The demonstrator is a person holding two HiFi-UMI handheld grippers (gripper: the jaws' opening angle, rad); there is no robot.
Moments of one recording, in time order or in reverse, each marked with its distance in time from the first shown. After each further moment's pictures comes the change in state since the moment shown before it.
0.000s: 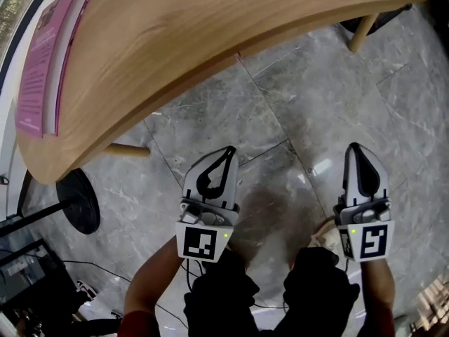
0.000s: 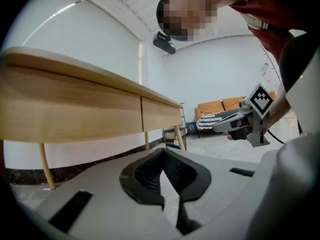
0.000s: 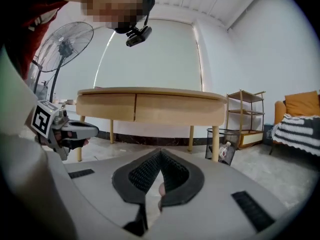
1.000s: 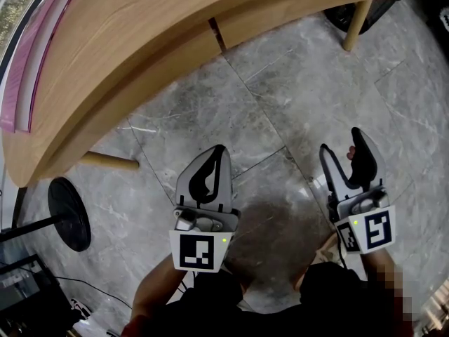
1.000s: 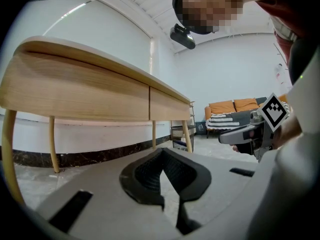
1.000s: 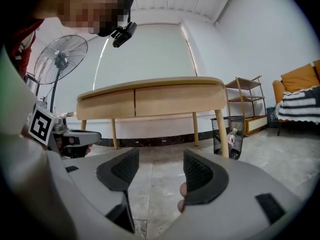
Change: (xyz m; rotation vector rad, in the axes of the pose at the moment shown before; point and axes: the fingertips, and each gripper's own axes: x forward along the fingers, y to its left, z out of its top) left arm 0.005 0.000 -0.028 -0.092 -0.004 0.116; right arm 0.015 0.005 -0.047 0.100 -0.047 0.029
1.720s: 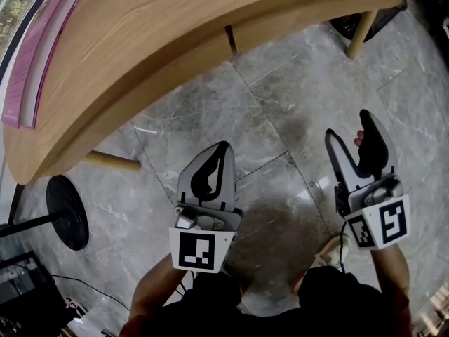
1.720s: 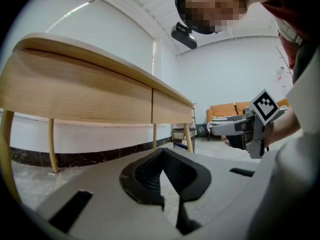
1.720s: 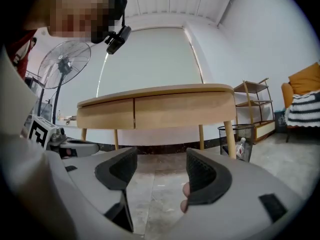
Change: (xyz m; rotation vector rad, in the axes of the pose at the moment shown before) left arm 0.006 0.007 0.010 -0.029 -0.007 0.002; right arm 0.027 0.001 0.046 -0.016 -0.050 0.057
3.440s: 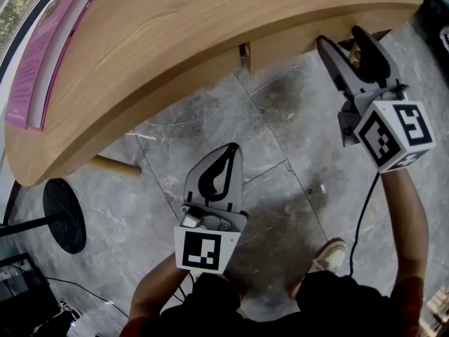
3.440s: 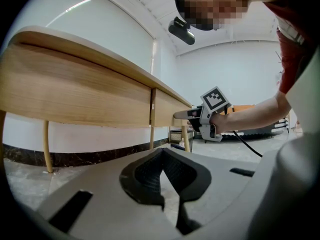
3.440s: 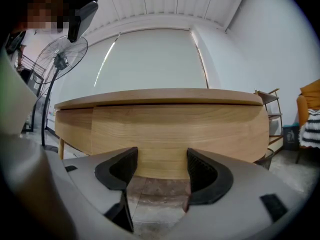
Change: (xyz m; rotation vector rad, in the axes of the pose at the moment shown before) left arm 0.010 -0.002 0.011 -0.019 -0.010 -0.040; right arm 0.120 -0.041 0.085 -0.079 -0.044 0.002
